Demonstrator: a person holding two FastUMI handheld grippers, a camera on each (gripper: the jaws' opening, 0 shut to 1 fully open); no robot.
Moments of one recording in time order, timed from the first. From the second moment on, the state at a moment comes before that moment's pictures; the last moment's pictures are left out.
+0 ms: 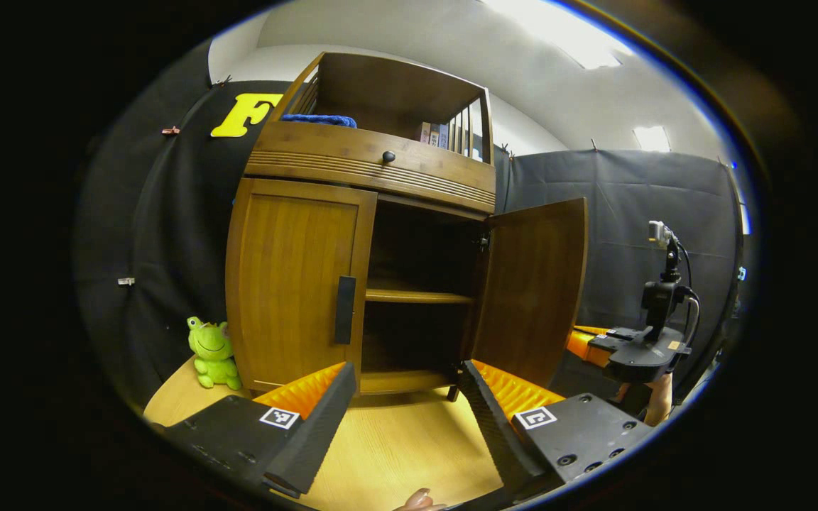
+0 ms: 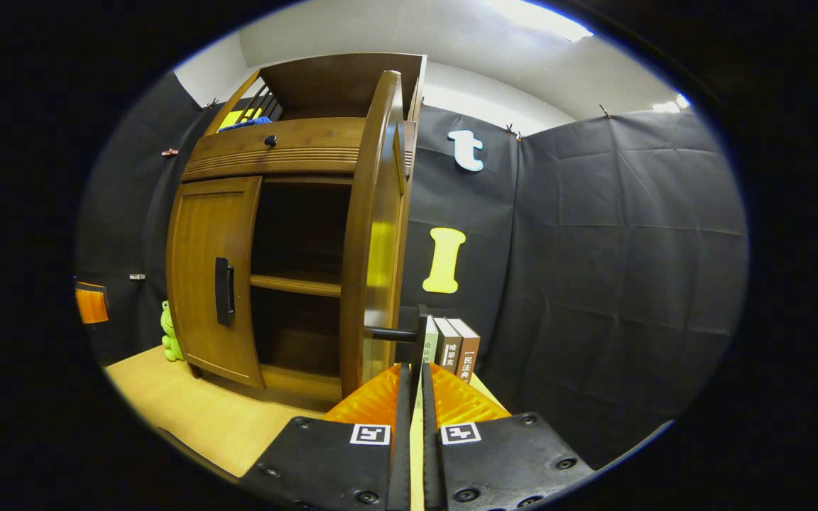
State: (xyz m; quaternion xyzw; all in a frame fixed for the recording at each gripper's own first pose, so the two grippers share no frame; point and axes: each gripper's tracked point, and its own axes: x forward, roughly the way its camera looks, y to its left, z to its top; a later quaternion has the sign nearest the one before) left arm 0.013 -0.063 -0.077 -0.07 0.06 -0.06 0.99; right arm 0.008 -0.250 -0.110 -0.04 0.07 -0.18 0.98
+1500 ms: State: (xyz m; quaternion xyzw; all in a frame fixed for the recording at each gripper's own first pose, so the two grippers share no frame) left arm 0.114 -0.026 -0.065 0.02 0.00 -0.02 1.00; right arm -0.030 -0.177 -0.057 0.01 0.02 -0.12 0.99
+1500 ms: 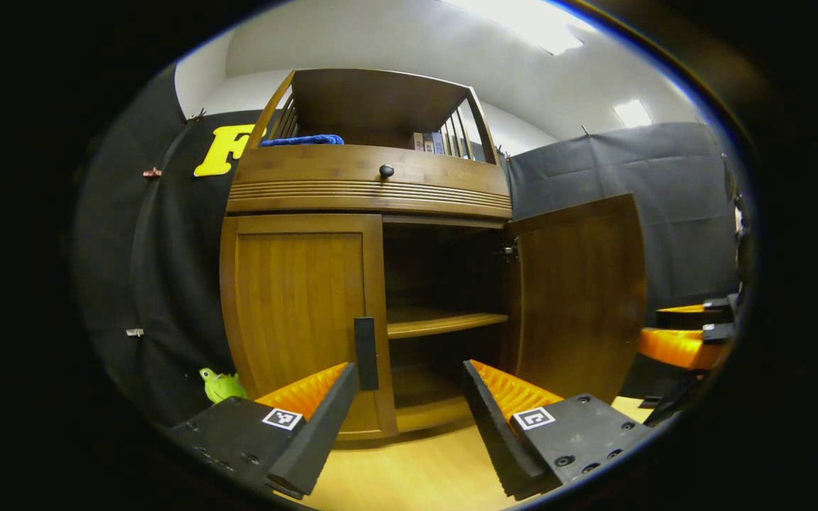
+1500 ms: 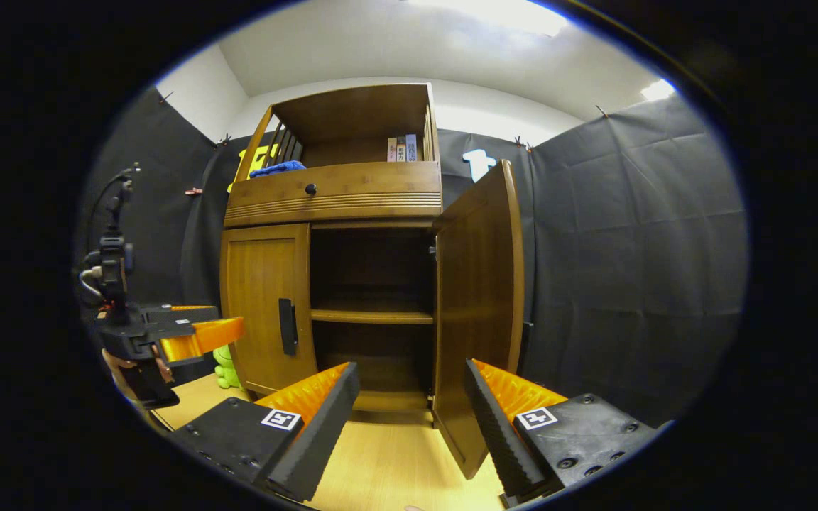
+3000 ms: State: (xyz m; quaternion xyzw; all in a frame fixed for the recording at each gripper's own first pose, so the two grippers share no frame) left arm 0.260 0.033 -0.110 0.02 -0.02 0.06 1.00; right arm -0.018 -0.203 -0.070 -0.04 0.02 -0.13 0.99
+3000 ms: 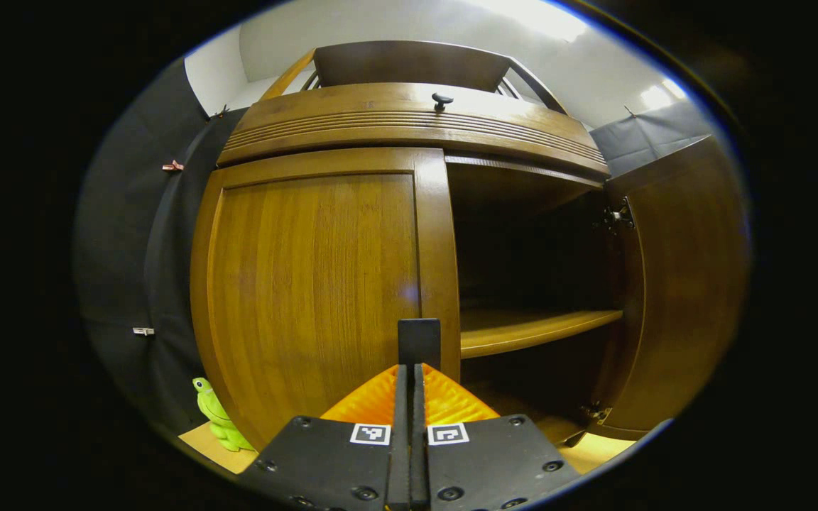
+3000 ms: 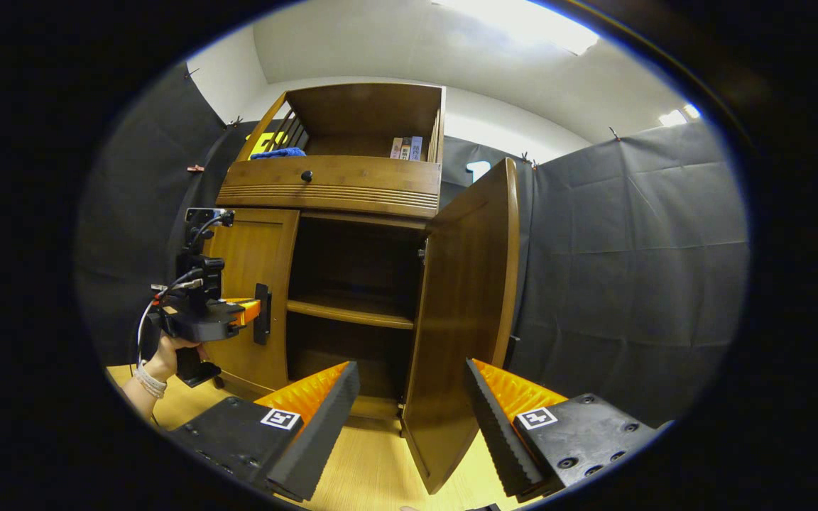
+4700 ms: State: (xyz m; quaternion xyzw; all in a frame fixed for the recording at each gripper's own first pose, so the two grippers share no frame) left arm 0.226 0.031 -0.133 -0.02 0.05 0.01 1.00; right arm -0.027 -0.196 -0.083 -0.02 0.05 -0.13 0.99
